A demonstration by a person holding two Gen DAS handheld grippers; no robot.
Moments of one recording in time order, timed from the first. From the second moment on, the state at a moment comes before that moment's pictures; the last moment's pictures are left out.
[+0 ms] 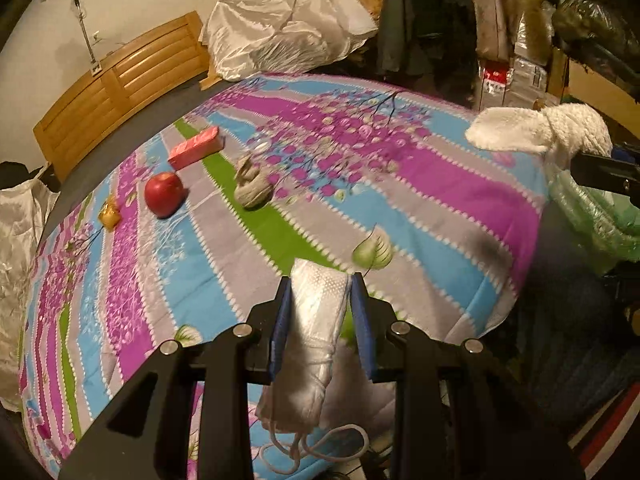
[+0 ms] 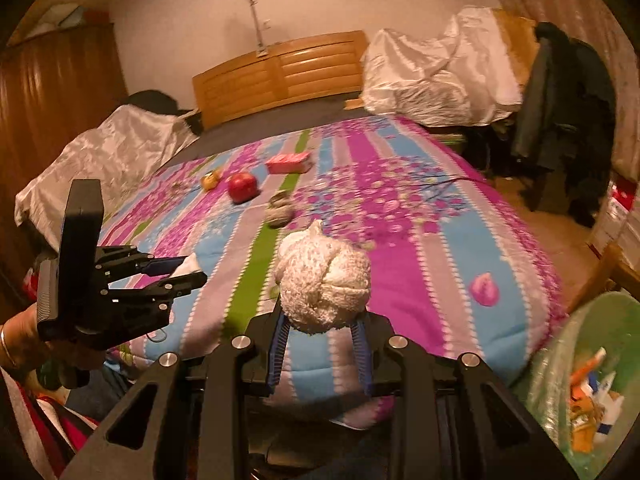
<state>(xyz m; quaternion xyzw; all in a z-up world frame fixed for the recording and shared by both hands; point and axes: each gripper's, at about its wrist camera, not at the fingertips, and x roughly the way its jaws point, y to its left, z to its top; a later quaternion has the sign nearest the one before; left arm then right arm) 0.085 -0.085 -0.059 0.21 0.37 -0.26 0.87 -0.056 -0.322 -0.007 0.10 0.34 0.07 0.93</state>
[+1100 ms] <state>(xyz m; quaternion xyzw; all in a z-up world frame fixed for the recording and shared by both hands) 0.032 -0.352 0.023 0.21 0.32 -0.39 0.84 -0.187 -0.557 0.082 0.14 0.22 -0.28 0.92</state>
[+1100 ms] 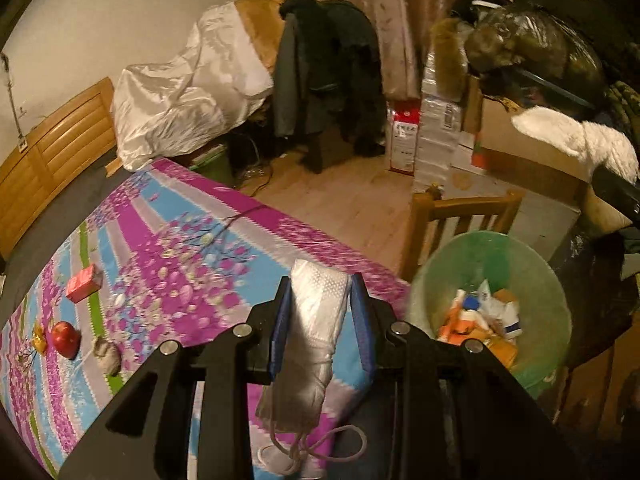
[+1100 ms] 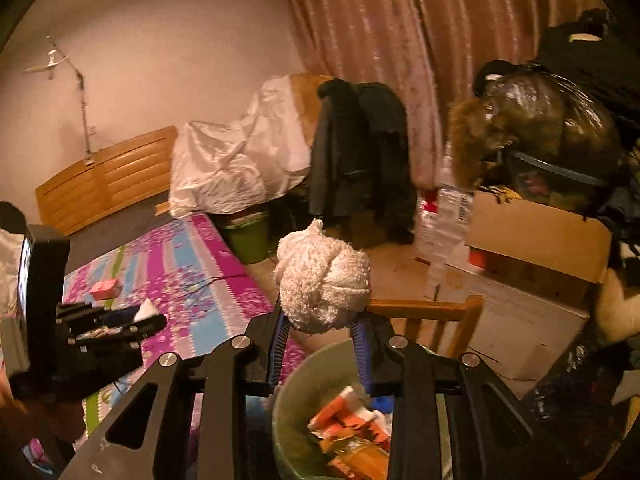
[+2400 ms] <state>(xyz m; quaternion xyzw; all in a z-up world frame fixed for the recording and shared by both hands) -0.022 -0.481 0.001 0.32 0.29 -0.48 0.76 -0.231 -0.634 -0.004 0.22 0.31 -0.35 0.86</state>
